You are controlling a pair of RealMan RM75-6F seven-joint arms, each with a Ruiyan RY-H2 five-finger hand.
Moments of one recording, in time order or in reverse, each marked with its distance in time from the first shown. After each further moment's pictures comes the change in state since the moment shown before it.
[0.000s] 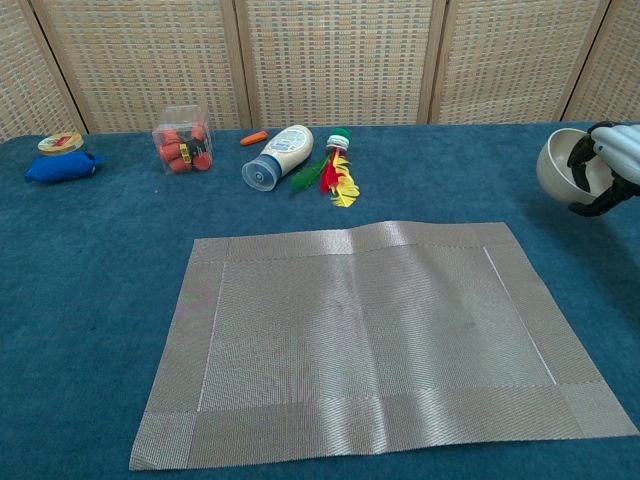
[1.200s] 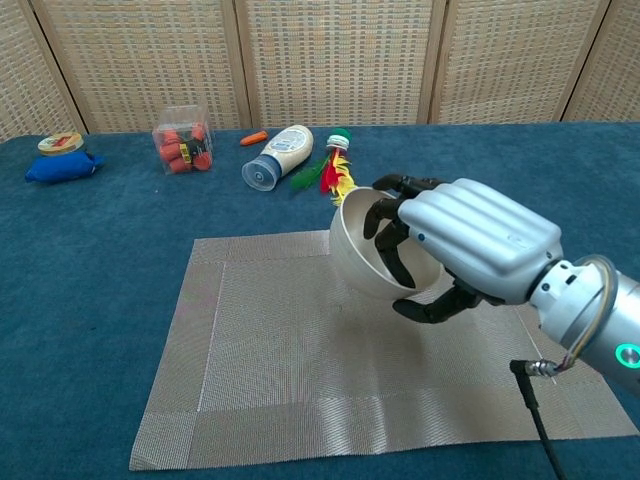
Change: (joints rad) left arm 0.023 0.054 0.014 -0.023 0.027 0.015 -0.070; right arm -0.086 0.147 -0.209 -1.014 -0.264 0.260 -0.552
